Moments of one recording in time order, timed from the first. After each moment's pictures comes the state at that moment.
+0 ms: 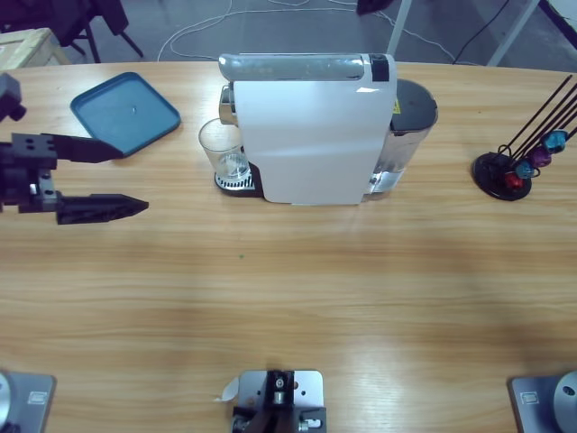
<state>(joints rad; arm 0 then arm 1) -0.48 1.29 -0.66 0.12 -0.49 0.38 0.65 1.79 -1.99 1.08 -0.02 0.15</state>
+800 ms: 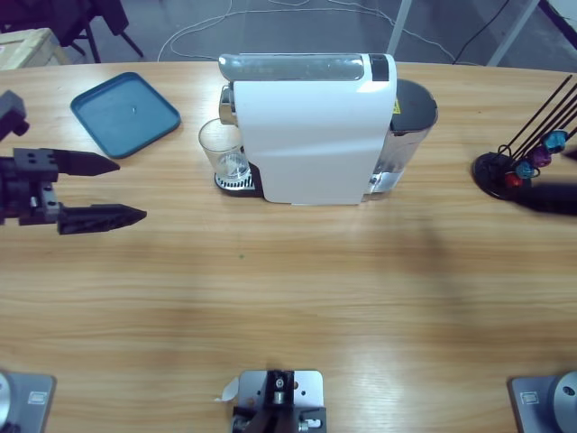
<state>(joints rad) -0.48 1.27 -0.62 0.11 -0.45 0.33 0.65 0.98 -0.85 0.59 -0.06 0.11</state>
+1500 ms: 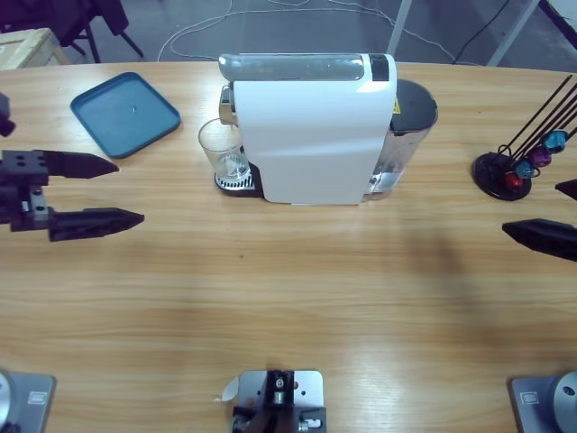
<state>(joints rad) -0.52 1.22 -0.62 0.12 -0.45 0.28 0.70 0.90 -0.67 0.42 -0.10 0.16</state>
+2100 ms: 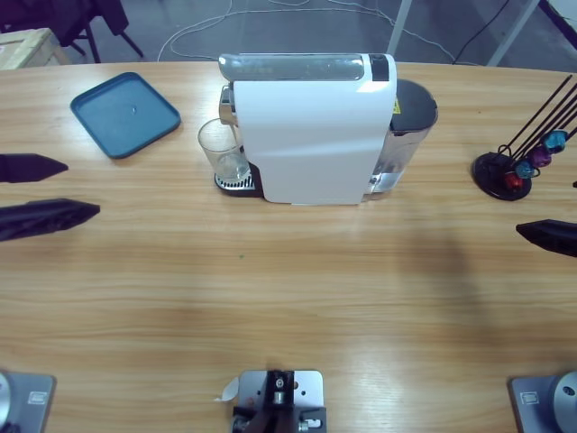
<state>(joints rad) -0.52 1.05 -0.65 0.26 -0.34 0.11 0.70 0.92 -0.75 0.55 -0.15 0.10</state>
